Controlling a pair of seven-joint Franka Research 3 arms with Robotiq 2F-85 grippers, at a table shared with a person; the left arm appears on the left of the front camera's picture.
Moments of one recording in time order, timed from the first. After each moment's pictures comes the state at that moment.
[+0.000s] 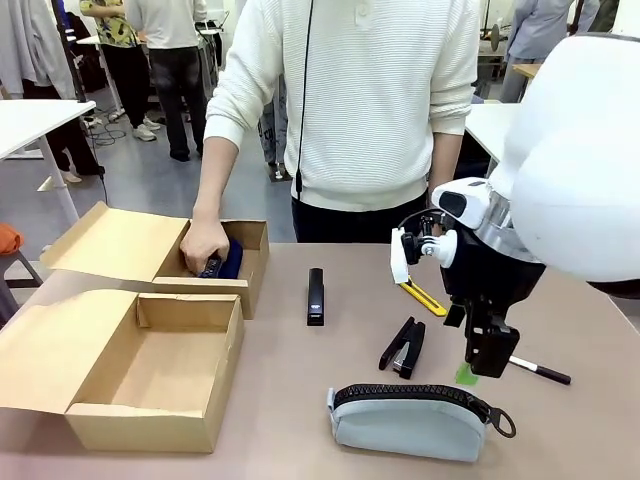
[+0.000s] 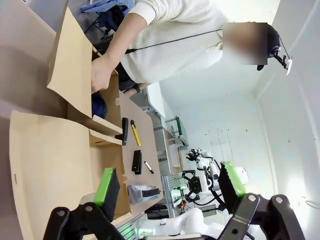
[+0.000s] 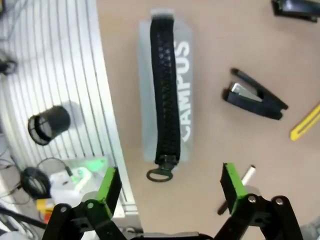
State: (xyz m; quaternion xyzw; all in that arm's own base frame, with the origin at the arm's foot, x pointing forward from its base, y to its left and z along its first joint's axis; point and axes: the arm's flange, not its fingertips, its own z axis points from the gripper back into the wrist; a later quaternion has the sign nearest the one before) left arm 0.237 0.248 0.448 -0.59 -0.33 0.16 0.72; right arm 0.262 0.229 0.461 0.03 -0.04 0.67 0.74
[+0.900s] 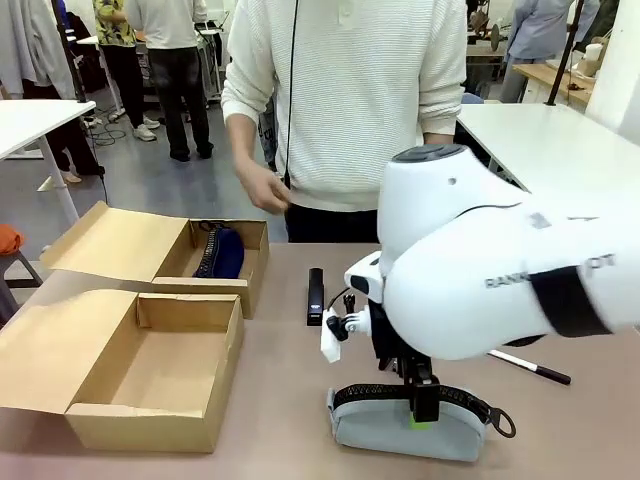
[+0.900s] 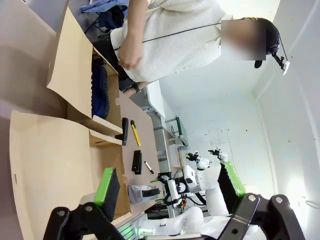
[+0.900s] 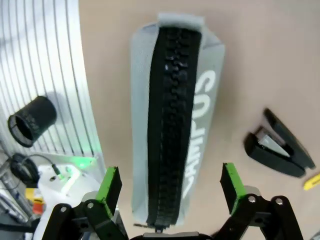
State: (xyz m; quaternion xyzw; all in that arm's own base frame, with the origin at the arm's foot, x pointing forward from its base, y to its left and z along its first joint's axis) left arm 0.237 0.248 0.449 -0.59 -0.33 0.16 0.72; right arm 0.282 0.306 0.360 0.00 0.06 0.71 0.71
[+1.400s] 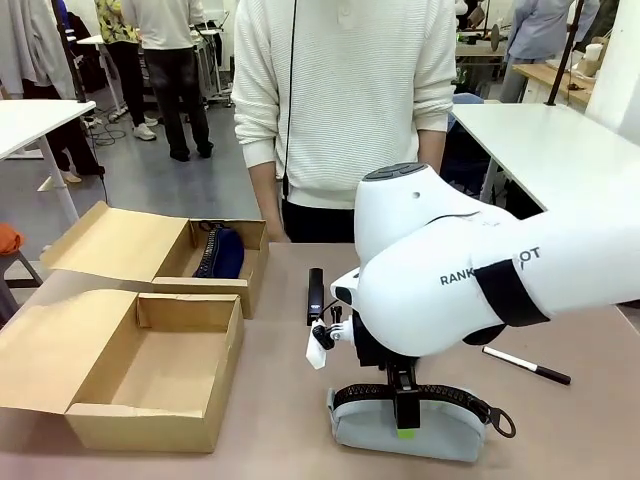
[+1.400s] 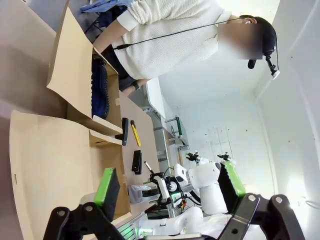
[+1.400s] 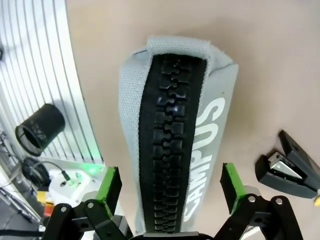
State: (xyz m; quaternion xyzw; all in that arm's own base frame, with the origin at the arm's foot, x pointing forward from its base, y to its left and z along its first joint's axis) left arm 0.237 0.248 0.449 -0.59 -0.33 0.16 0.72; right arm 0.292 0.322 0.339 0.01 0.09 0.69 0.72
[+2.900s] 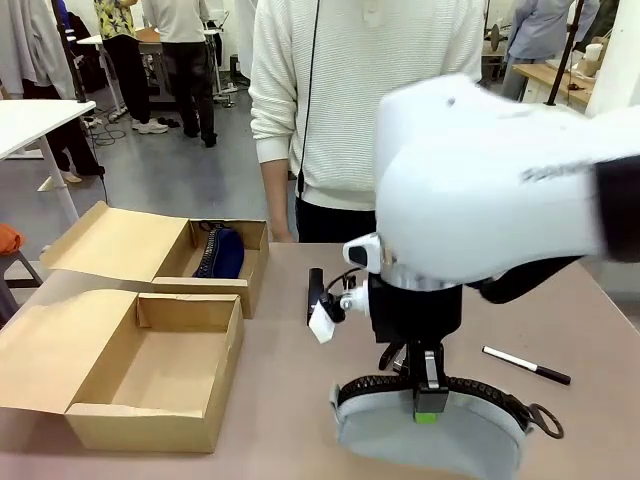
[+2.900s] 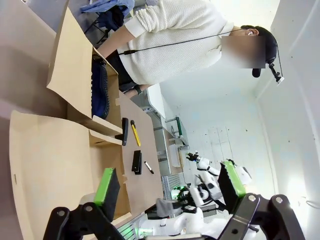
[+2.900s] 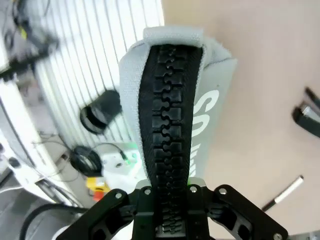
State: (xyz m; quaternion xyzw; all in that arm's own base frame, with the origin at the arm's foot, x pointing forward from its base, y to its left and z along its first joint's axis) left arm 0.237 0.248 0.449 -0.59 -0.33 0.16 0.72; right arm 0.231 0.313 0.455 0.05 0.11 0.64 0.76
